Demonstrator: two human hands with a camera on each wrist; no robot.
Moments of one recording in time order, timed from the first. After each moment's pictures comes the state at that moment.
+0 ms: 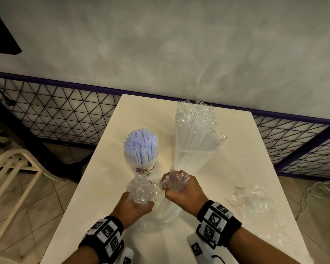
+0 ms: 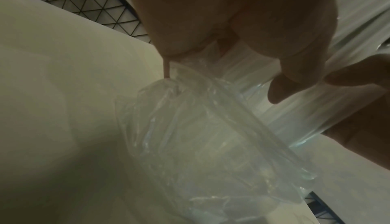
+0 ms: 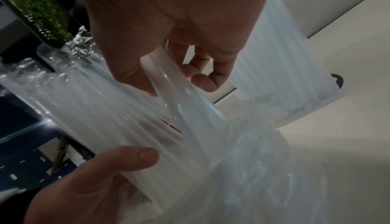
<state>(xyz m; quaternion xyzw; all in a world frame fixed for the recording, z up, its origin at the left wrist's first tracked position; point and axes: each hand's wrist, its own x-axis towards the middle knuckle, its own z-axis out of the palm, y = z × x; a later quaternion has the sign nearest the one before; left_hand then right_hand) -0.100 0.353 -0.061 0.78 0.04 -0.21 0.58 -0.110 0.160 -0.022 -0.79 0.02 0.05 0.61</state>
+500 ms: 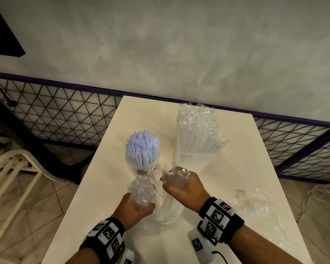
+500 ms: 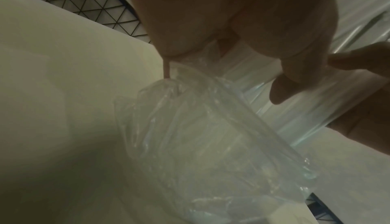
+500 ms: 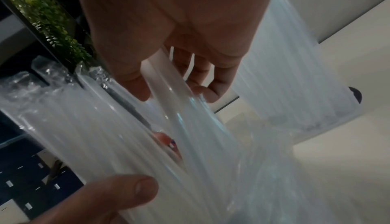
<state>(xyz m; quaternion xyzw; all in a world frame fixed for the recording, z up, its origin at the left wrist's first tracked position) -0.099 0.354 -0.065 0.76 0.09 -0.22 0.60 -0.097 0.158 -0.011 -0.82 0.01 0.02 0.58</state>
